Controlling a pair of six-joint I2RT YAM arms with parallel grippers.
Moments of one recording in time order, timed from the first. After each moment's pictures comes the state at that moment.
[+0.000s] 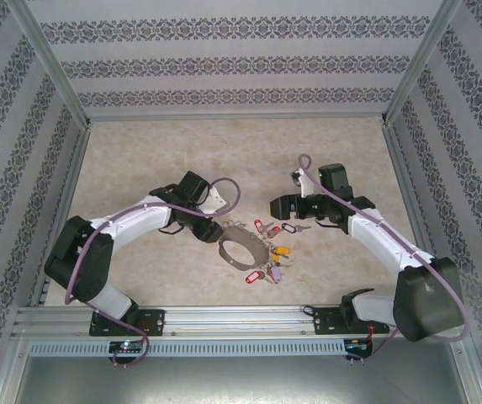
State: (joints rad) left arm -0.53 1.58 0.97 -0.59 0.31 0.23; right arm 0.25 1.26 0.77 -0.33 -0.69 0.23
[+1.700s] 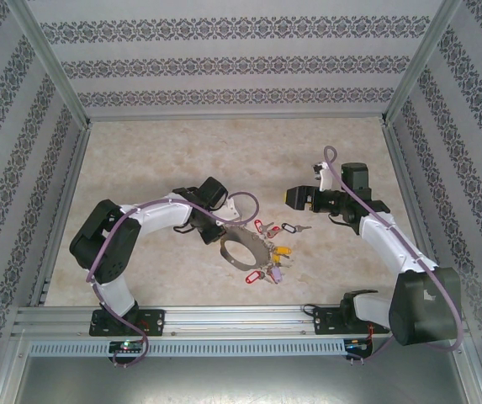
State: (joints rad) left arm -0.61 1.76 1.05 -0.60 0.20 0.37; right arm 0.08 1.22 0.73 -0.25 -0.78 0.29
